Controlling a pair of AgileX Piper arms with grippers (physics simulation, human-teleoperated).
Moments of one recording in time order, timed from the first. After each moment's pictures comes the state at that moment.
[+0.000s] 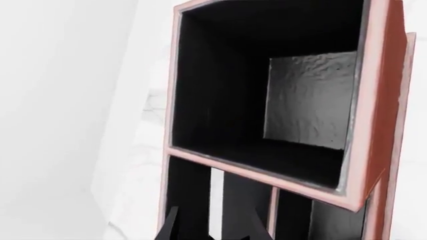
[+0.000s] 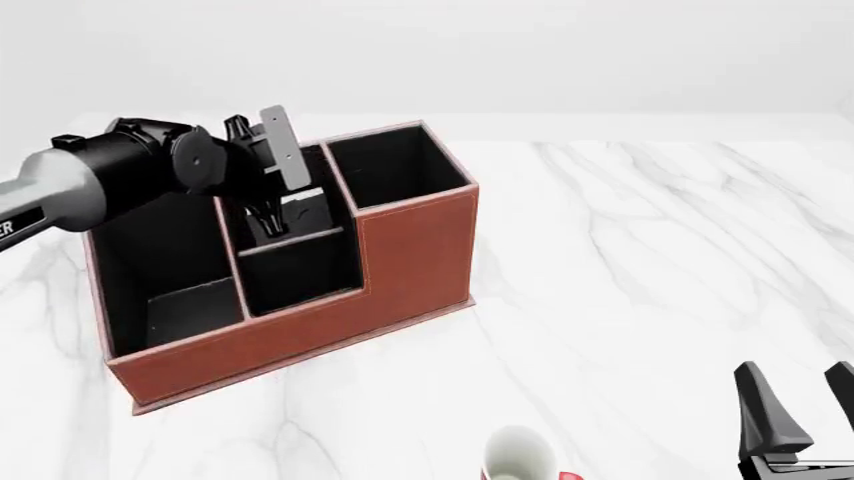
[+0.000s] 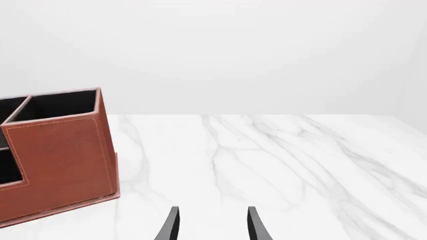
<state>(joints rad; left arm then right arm) -0.24 1.70 -1.35 0.44 1.03 0.00 0.00 -0.01 0.00 0.00</state>
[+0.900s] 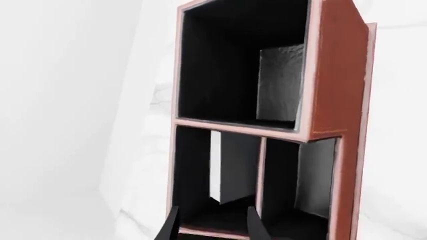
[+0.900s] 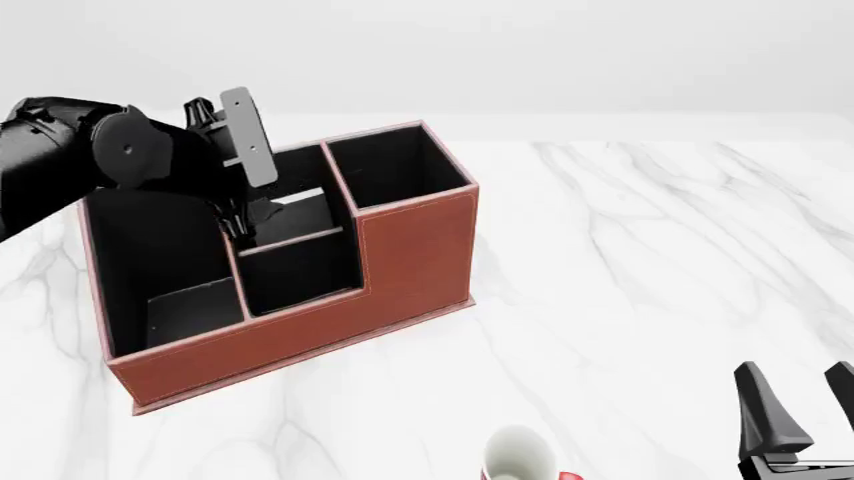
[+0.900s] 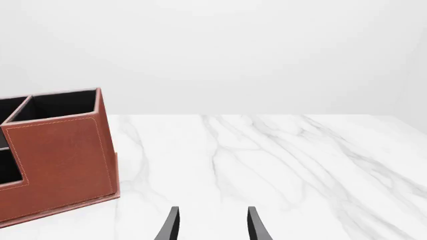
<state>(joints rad) -0.25 1.49 -1.27 0.57 1.05 0.00 0.00 -0.01 0.00 0.00</state>
